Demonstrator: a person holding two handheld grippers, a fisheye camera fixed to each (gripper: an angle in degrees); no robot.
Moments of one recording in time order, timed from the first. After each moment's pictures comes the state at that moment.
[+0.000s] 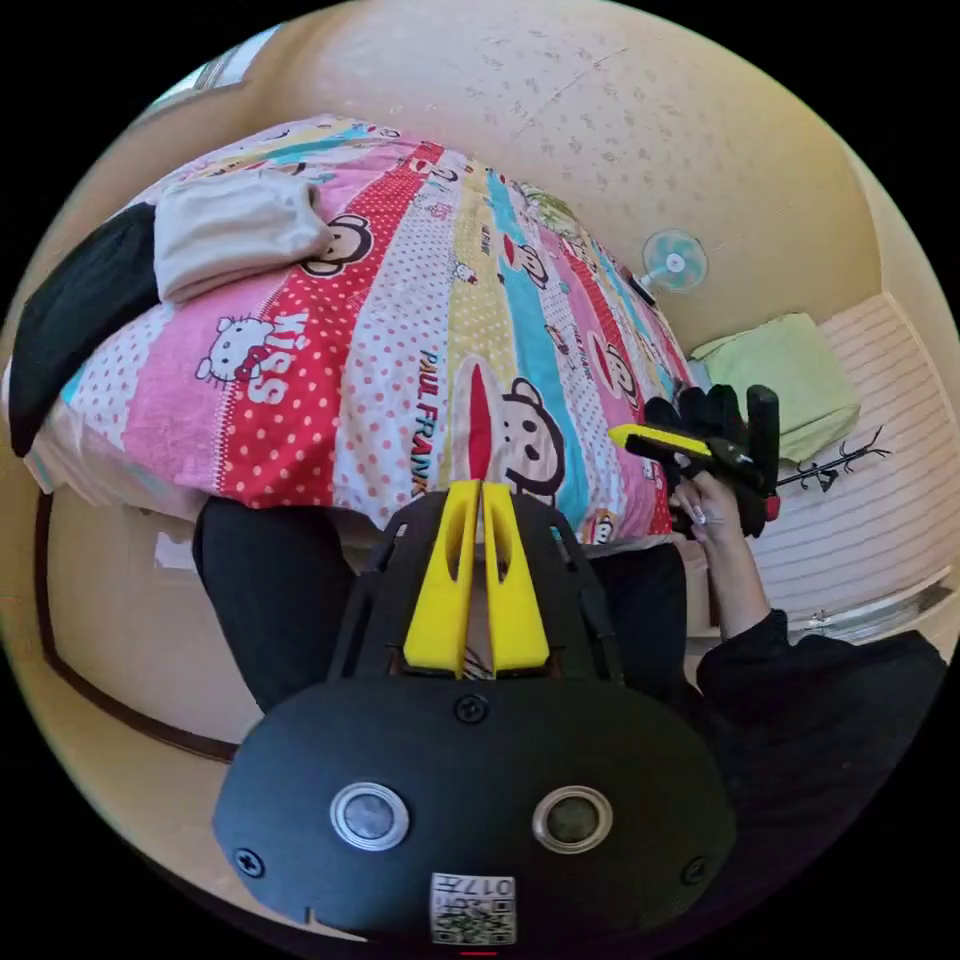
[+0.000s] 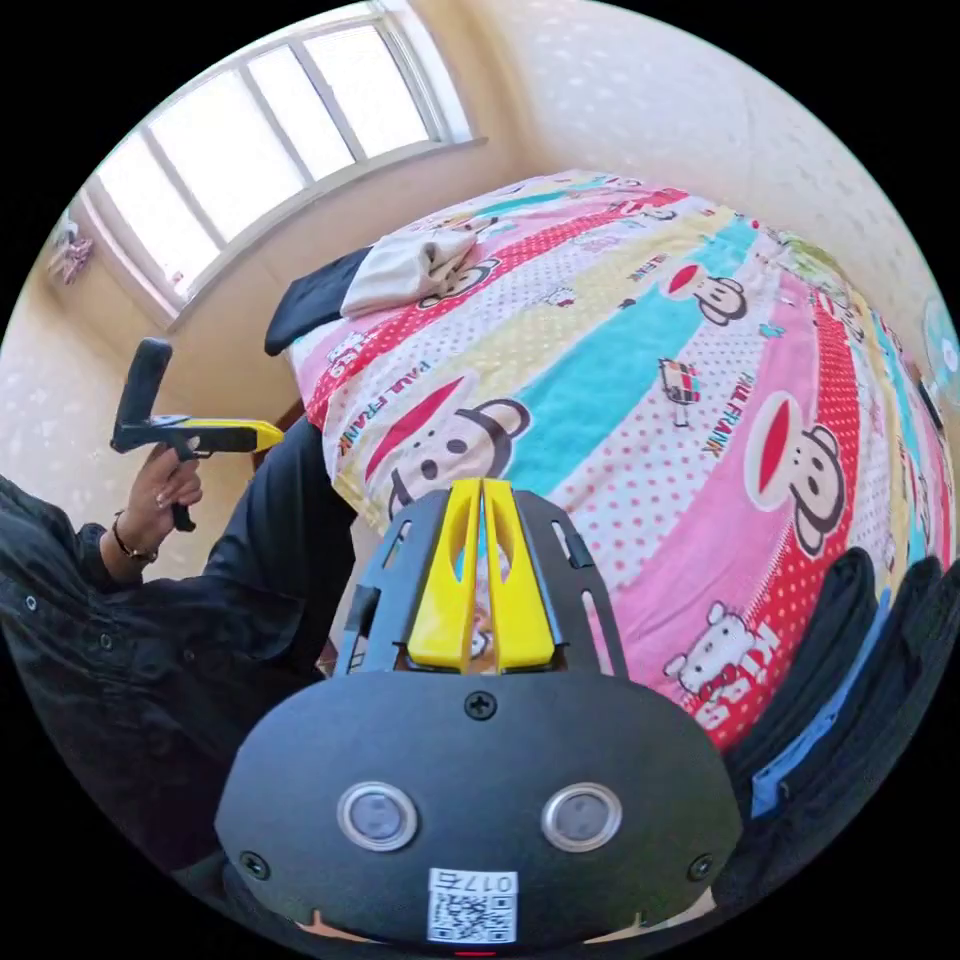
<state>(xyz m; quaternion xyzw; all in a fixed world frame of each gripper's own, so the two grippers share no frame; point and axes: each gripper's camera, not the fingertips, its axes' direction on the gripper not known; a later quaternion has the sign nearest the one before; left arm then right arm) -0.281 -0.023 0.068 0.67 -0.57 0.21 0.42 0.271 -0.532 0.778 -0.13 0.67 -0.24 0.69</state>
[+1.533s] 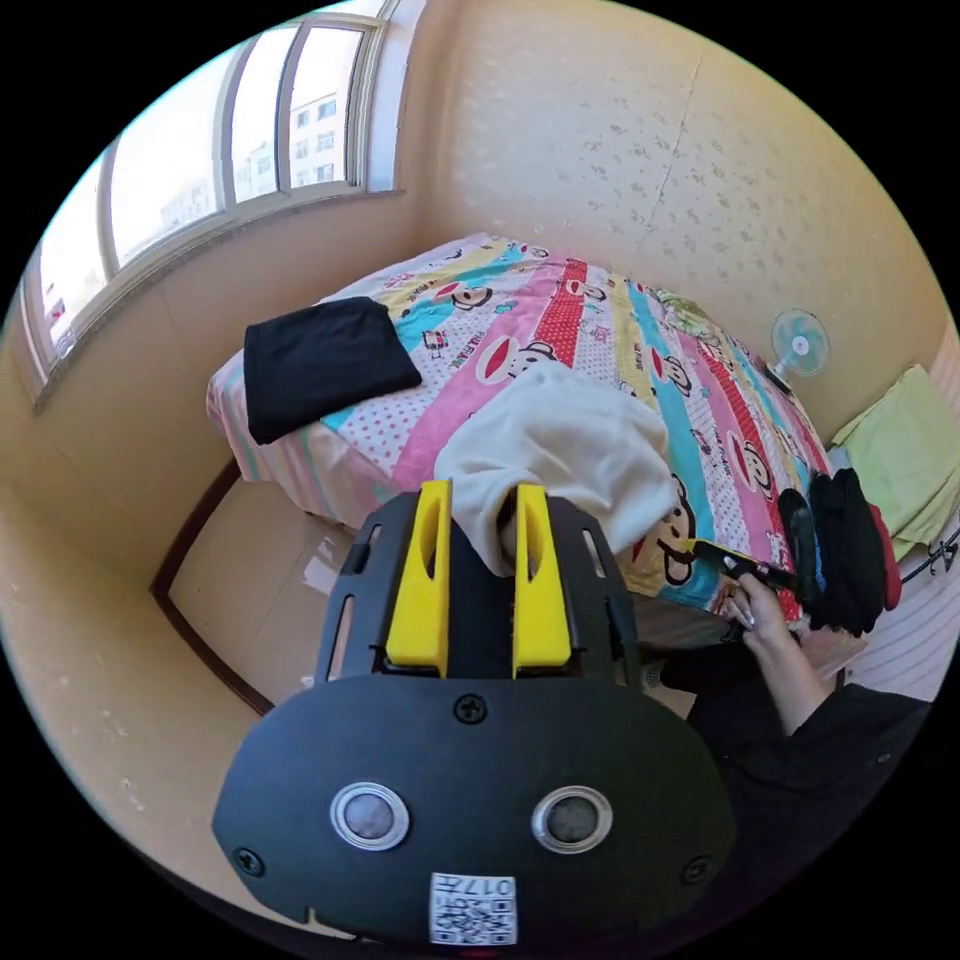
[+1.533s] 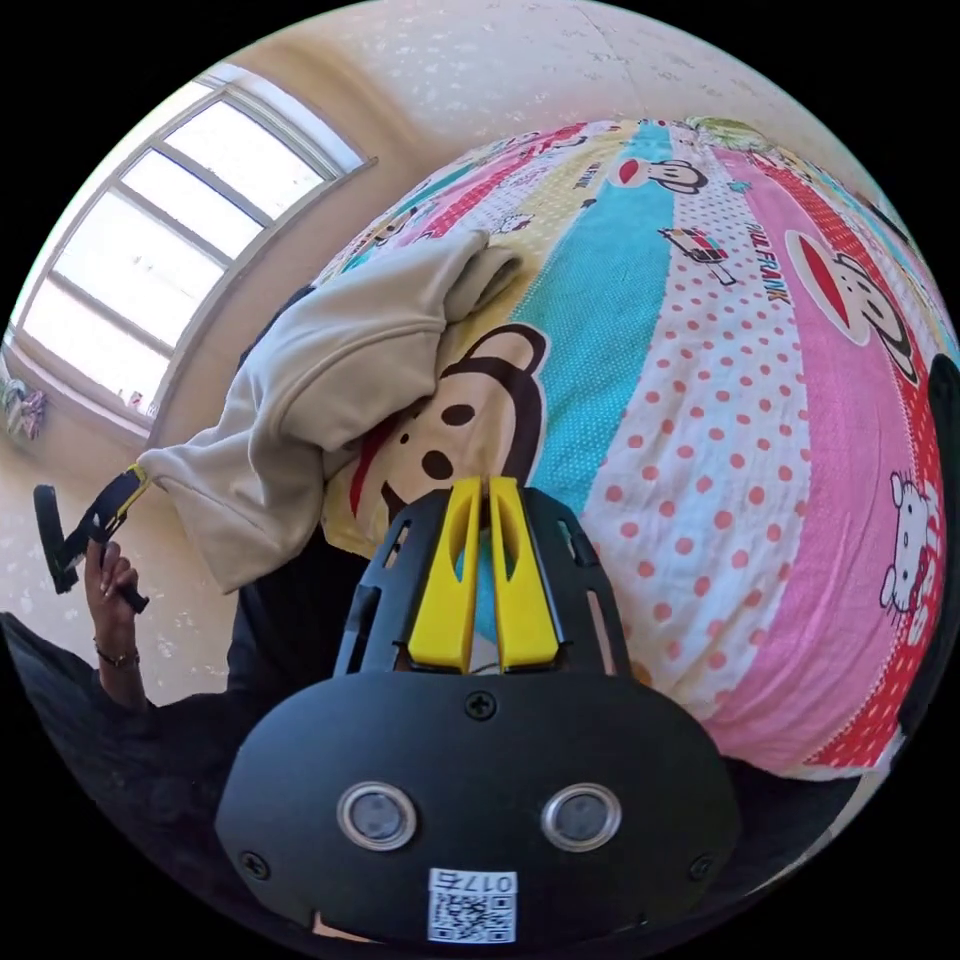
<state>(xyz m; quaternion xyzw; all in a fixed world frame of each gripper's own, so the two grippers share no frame) -0.308 0.078 0.344 0.77 -0.55 0.14 0.30 0.618 -0.568 0.661 -0.01 0.66 -0.15 0.74</state>
